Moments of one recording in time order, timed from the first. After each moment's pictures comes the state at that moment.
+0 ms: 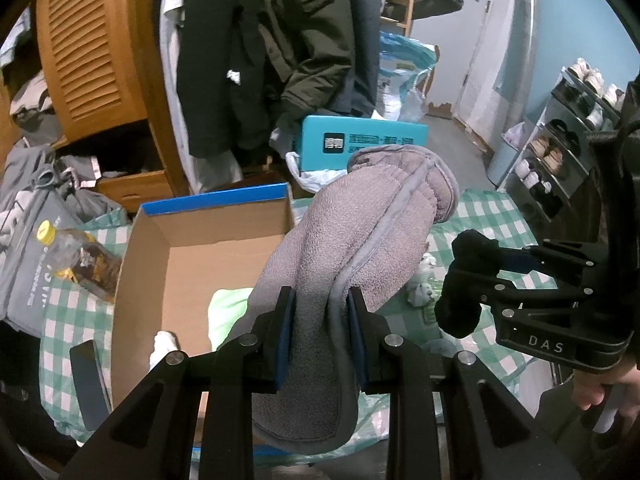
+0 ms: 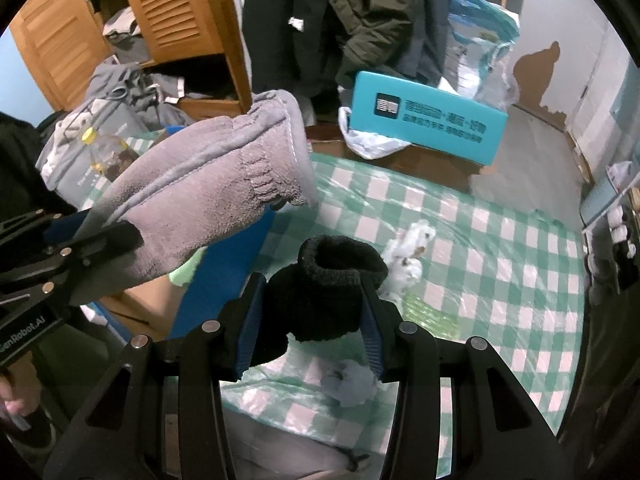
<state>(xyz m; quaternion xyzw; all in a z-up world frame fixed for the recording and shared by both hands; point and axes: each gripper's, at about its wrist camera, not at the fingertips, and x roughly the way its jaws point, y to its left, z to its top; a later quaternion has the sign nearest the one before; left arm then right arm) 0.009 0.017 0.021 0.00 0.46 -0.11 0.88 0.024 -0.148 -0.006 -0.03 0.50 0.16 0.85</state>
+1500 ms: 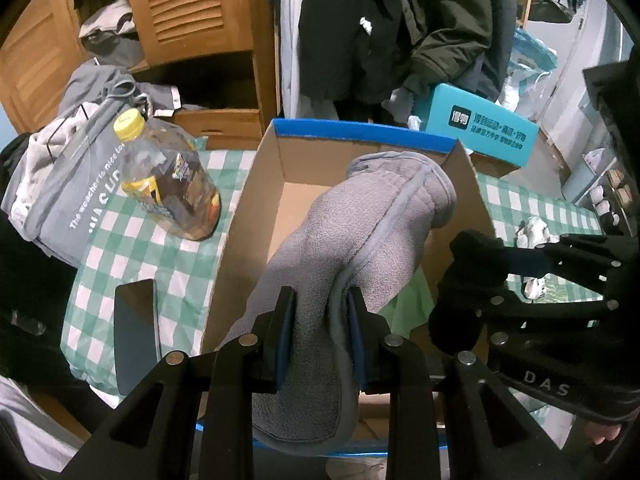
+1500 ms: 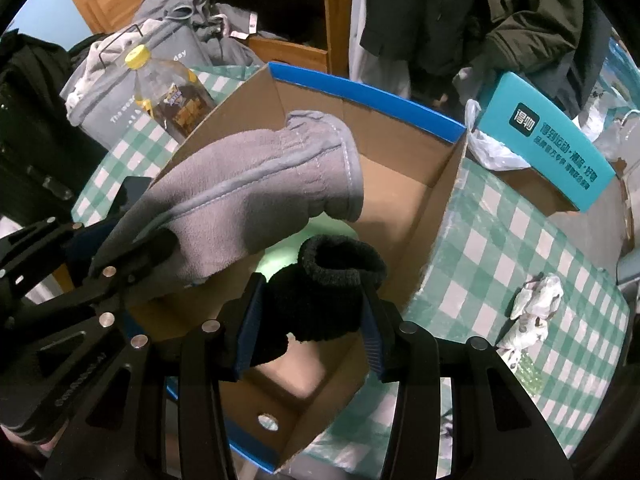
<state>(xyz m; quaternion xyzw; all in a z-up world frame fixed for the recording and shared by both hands) 0.019 0.137 -0.049 -0.03 0.51 0.02 0.86 0.064 0.019 -0.059 -0.11 0.55 0.25 0.79</state>
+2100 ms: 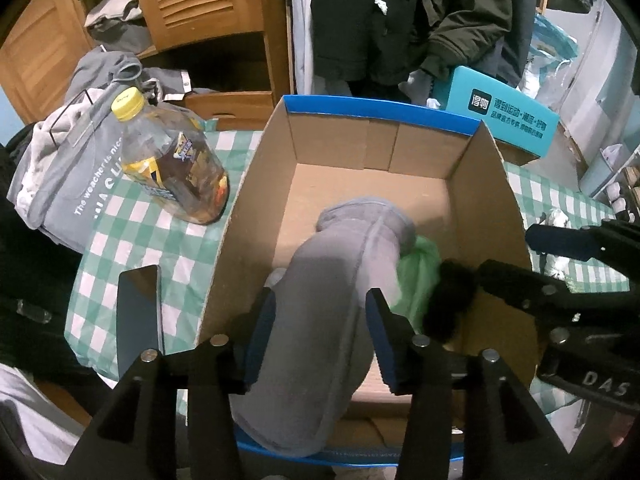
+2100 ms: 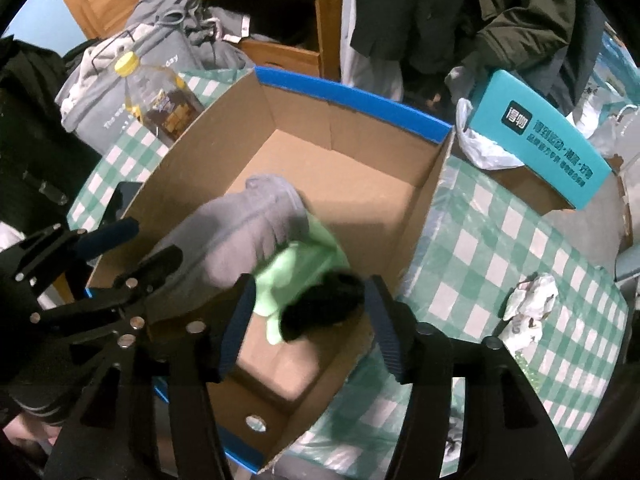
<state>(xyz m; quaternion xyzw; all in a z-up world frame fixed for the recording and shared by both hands) 0.026 0.136 -0.064 -0.02 0.53 0.05 0.85 0.069 0.009 -0.056 -0.10 0.55 0.24 0.80</state>
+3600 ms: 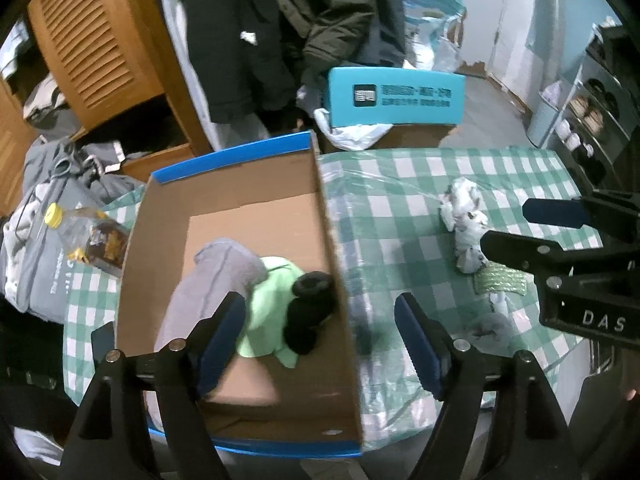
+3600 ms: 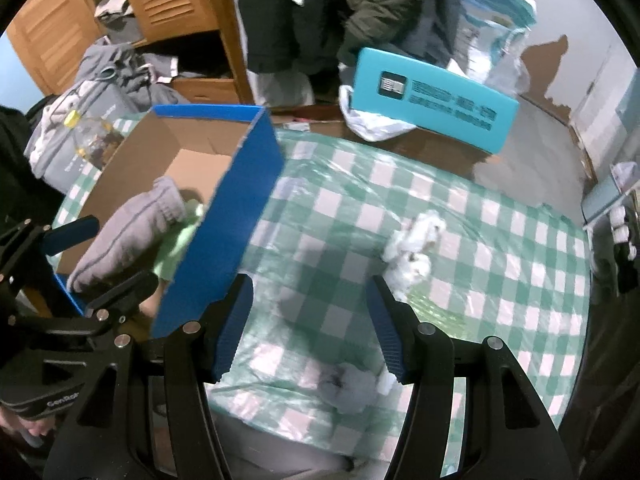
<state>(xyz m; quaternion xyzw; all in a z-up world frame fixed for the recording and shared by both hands) 0.017 -0.005 -0.028 0.07 0.50 -0.06 0.86 0.043 -0.147 -0.031 -0.04 0.53 0.15 0.83</state>
